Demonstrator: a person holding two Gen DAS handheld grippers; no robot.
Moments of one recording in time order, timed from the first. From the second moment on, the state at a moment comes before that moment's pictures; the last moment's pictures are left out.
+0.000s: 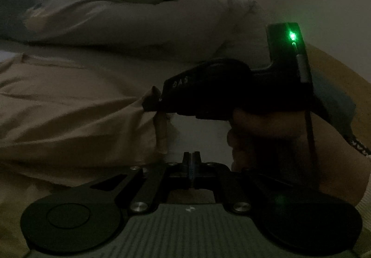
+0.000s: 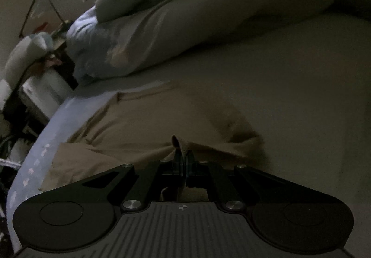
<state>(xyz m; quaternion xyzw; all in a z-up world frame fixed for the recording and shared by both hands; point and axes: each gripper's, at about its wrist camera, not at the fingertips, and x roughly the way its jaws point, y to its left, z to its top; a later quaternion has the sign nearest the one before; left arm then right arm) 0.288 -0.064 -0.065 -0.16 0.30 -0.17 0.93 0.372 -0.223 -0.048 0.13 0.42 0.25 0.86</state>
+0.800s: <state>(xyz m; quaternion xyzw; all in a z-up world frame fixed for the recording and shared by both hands) 0.190 0.029 -0.009 -0.23 0.27 -0.14 0.92 0.251 -0.218 0.013 -0.05 0.39 0.14 0.91</state>
